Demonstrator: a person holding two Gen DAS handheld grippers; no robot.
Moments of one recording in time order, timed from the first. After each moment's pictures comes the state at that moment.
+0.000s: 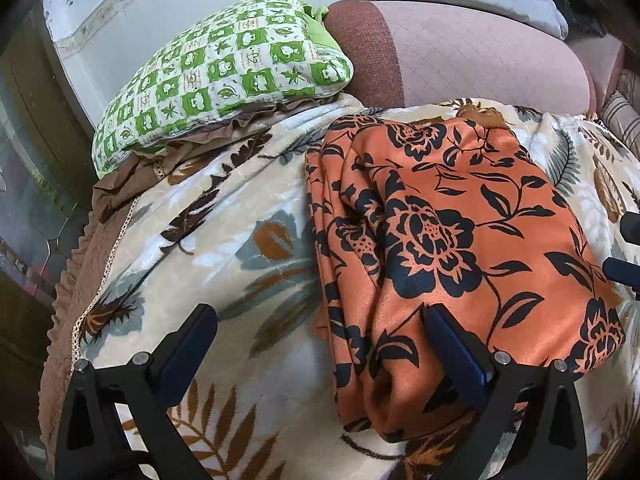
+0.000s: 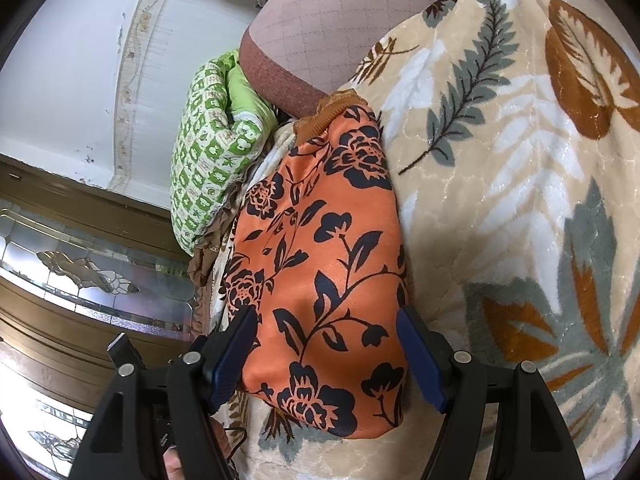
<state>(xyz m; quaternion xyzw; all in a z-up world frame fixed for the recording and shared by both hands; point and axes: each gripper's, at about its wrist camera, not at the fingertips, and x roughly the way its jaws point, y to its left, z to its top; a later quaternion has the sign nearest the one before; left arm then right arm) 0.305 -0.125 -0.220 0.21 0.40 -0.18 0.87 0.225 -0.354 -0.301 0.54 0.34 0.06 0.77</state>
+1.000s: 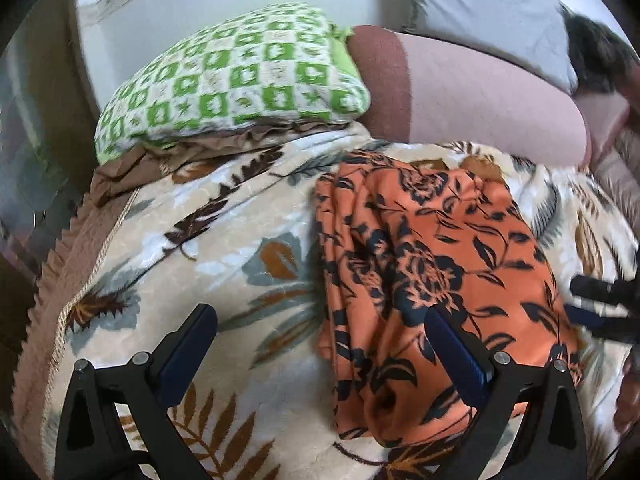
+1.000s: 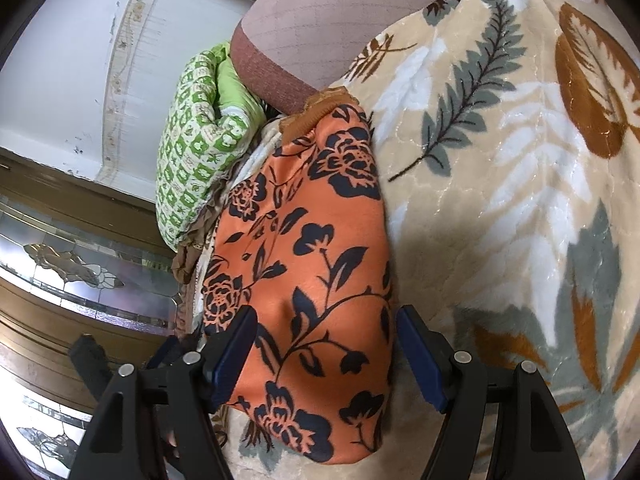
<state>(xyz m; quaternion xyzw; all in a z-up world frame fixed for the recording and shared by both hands) 0.318 -0.101 -0.198 0.12 0.41 -0.20 0.88 0.240 -0.361 -0.311 0.52 0.36 0.05 0.77</state>
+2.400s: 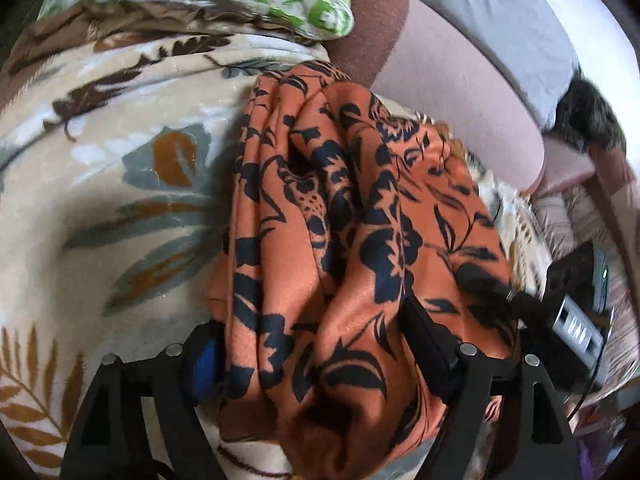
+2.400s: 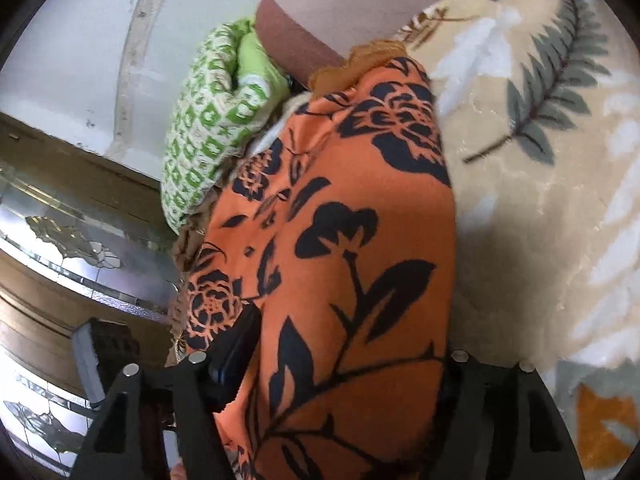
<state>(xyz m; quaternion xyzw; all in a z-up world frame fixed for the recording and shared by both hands) 0.345 -0.114 -0.269 -0.06 0.53 -0.31 0.79 0.300 -0.315 -0.324 0.47 0.35 0.09 0.81</state>
